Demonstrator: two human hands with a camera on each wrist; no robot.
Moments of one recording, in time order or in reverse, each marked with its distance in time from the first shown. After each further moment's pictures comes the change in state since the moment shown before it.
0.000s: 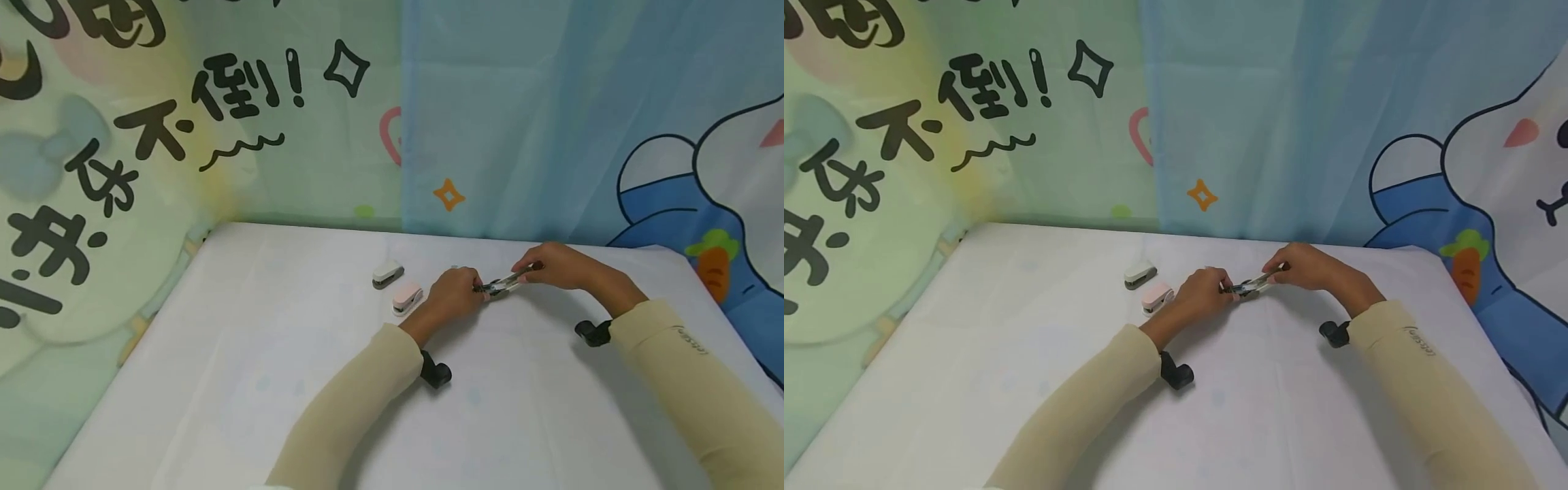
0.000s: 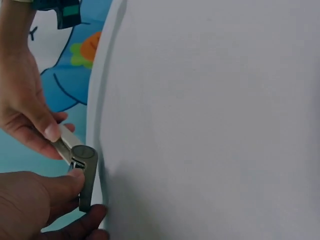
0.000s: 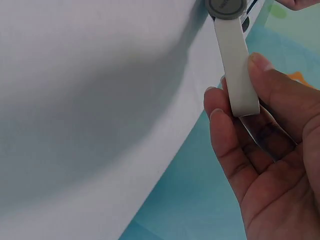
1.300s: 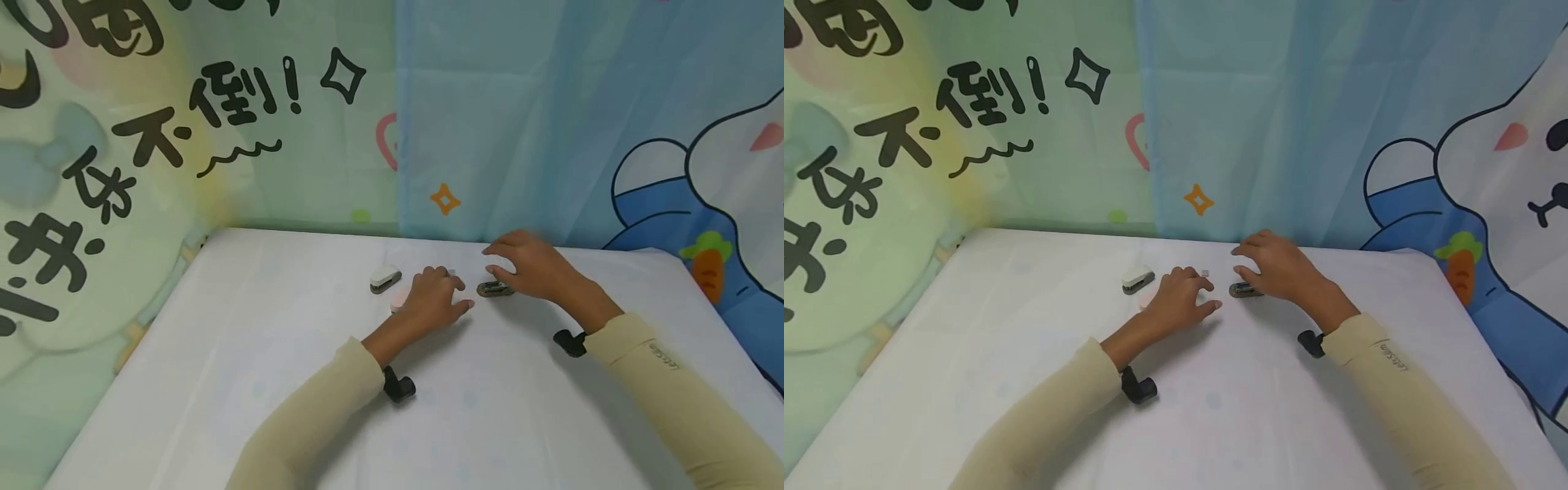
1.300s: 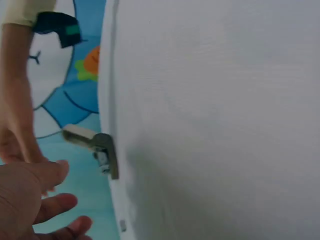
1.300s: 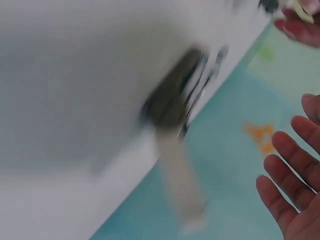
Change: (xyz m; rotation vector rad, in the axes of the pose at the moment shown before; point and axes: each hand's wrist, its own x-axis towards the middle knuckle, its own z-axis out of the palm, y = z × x) left_hand -0.036 -0.017 -0.027 0.287 0.109 0.188; right_hand 0.006 -0.043 0.018 -0.357 0.419 -0.248
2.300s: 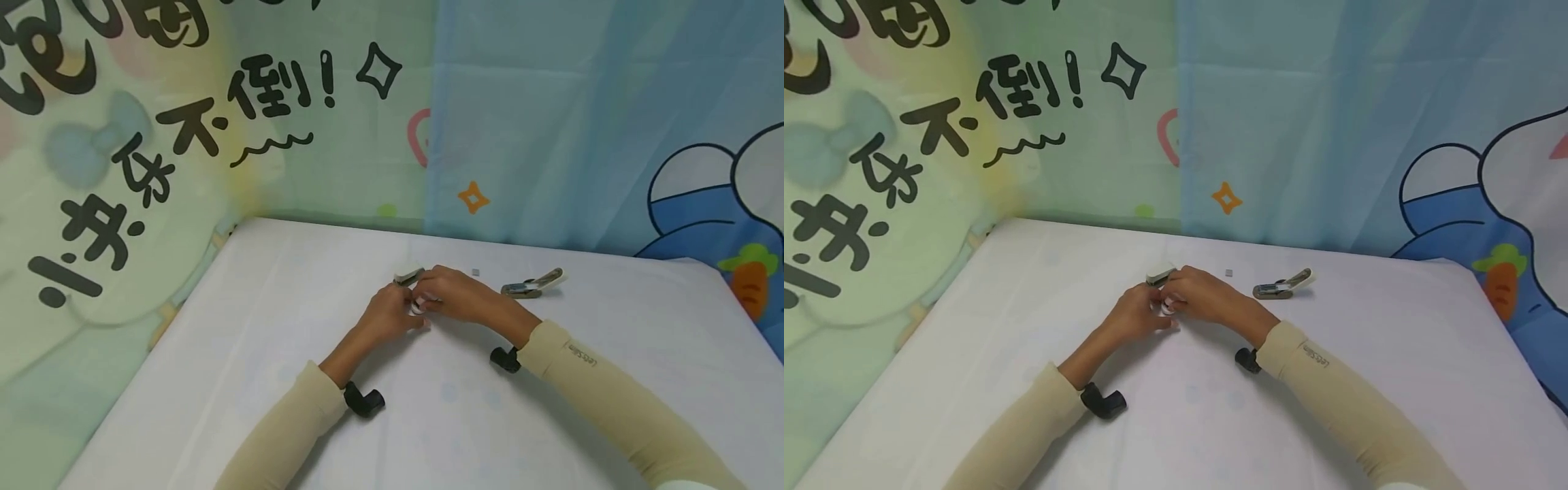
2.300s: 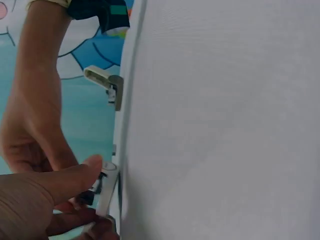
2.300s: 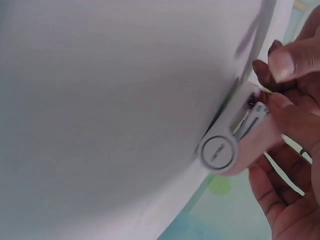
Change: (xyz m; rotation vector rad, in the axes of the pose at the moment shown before) left_hand -0.072 -0.080 -0.019 -0.388 -0.011 -0.215; right_hand 0.072 -0.106 0.067 0.274 -0.191 -0.284
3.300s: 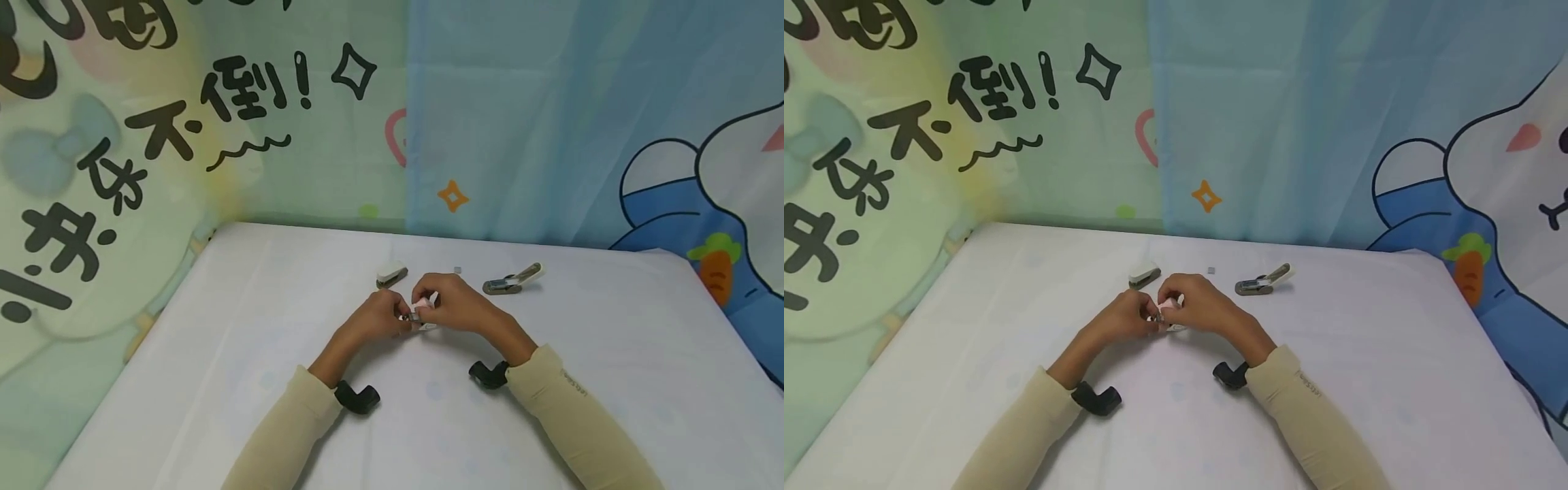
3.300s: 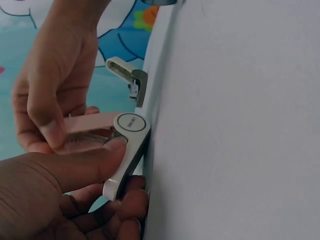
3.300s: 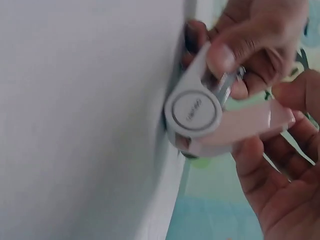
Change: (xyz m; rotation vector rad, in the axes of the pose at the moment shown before) left_hand 0.004 0.006 0.004 -0.197 -0.215 -0.032; right_hand -0.038 -0.007 0.002 0.438 0.167 0.181
